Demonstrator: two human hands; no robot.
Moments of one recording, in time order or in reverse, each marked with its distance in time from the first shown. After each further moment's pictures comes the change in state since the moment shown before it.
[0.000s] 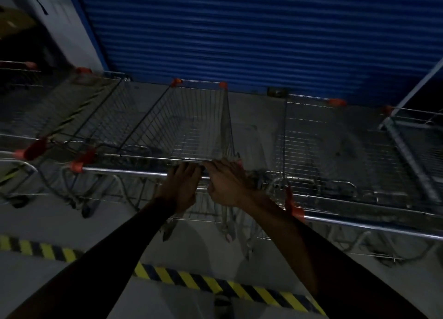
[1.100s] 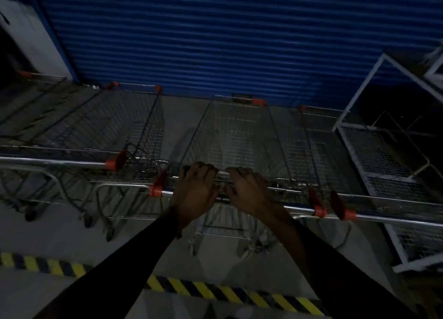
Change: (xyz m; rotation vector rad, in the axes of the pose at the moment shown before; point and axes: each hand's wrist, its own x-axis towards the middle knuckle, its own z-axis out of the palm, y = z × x) left_hand 0.071 0.385 -0.070 -0.137 0.365 0.053; right_hand -0.287 0.262 -0.106 -0.046 0.108 0.230
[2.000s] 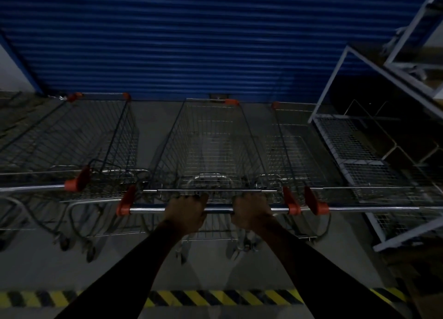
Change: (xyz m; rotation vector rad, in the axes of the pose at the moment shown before) left_hand 0.017 0.039 0.037 0.169 -0.436 0.040; right_hand -0.034 0.064 0.009 -0.275 -0.366 0.208
